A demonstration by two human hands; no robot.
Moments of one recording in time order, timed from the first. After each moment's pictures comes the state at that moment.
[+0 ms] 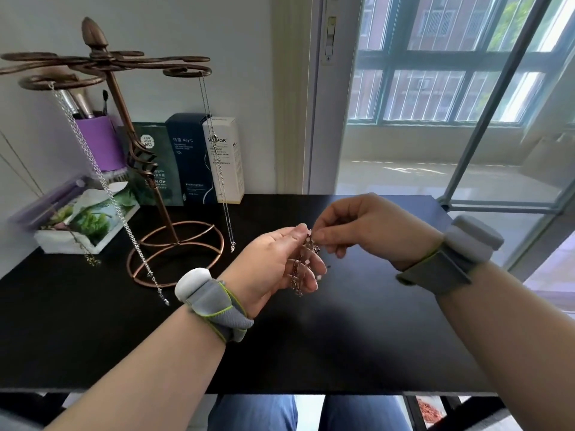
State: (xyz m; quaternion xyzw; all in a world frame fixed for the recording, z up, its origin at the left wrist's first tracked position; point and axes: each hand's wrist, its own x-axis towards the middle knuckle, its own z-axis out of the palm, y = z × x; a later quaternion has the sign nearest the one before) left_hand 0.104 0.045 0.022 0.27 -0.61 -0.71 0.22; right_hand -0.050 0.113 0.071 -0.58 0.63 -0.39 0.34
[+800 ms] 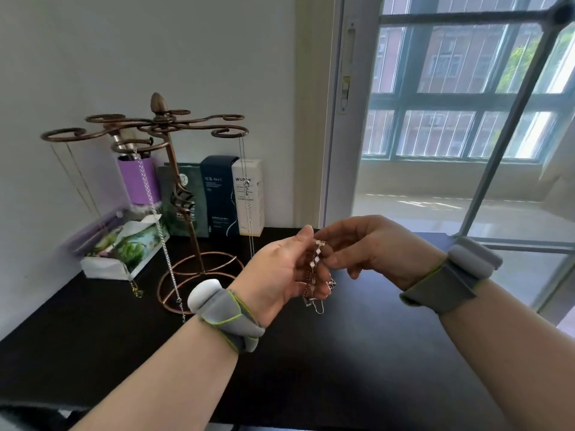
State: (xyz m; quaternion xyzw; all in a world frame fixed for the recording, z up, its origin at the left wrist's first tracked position) left_hand 0.114 0.042 0.060 0.24 -0.59 -0.72 0.28; right_hand -0.041 0.104 0.095 -0.55 0.60 -0.42 0.40
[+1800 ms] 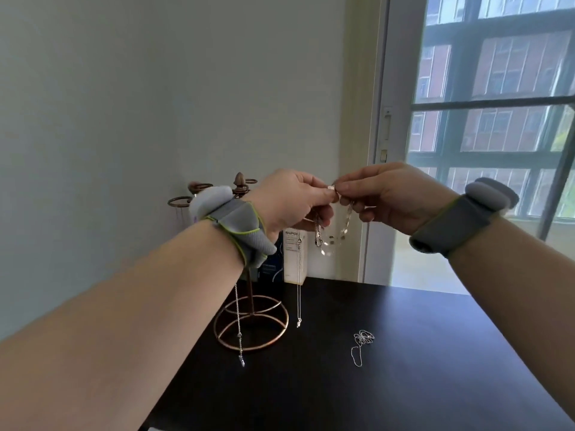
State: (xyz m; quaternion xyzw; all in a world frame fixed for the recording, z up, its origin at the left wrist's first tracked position) left_hand 0.155 0.034 0.223 0.31 -0.74 -0.47 0.36; right_hand -0.011 0.075 0.225 -0.58 0.50 -0.54 0.36
